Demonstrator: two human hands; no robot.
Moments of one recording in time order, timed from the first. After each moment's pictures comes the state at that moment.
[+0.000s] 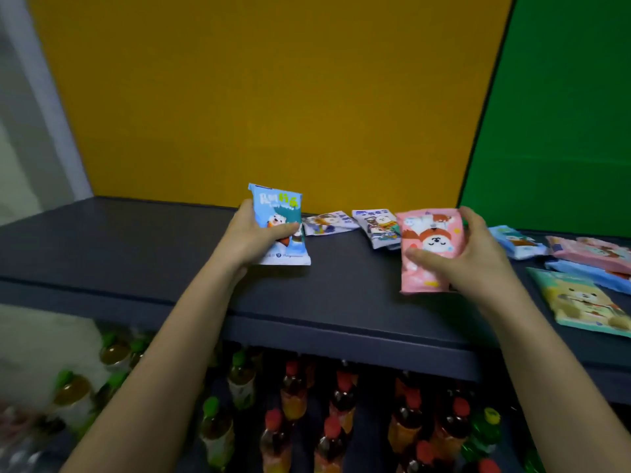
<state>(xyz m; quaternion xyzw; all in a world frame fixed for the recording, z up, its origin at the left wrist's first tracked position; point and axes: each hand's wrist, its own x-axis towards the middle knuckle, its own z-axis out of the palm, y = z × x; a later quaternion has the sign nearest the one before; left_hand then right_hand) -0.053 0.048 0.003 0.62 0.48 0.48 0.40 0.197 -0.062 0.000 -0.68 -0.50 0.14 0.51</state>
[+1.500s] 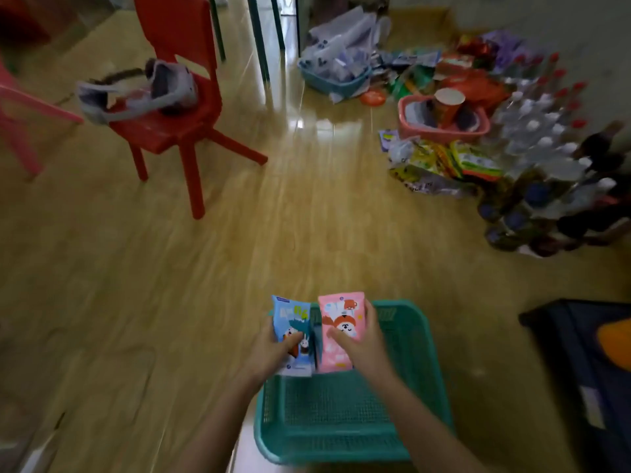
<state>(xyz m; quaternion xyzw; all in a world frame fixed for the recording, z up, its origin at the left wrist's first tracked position) -0.610 -0.489 -0.924 -0.08 0.79 0.54 0.30 -0.562 -0.321 -0.911 -0.29 -0.71 0.64 -0.08</state>
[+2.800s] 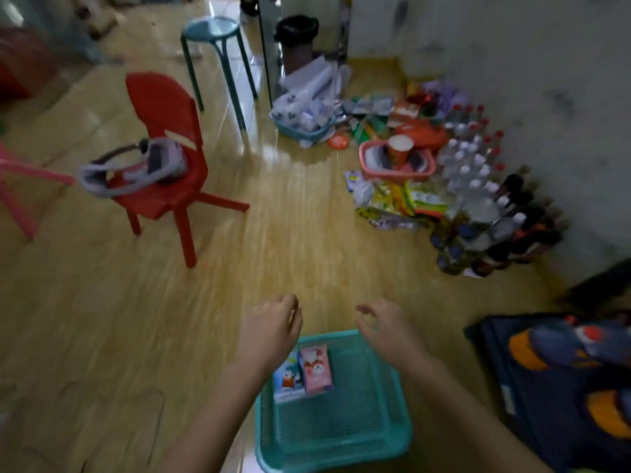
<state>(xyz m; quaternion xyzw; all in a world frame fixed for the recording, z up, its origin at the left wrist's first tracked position) -0.639 -0.434 -0.694 0.24 0.96 0.12 0.03 -0.573 -0.249 -0.702 -0.18 -0.94 0.27 -0.12</state>
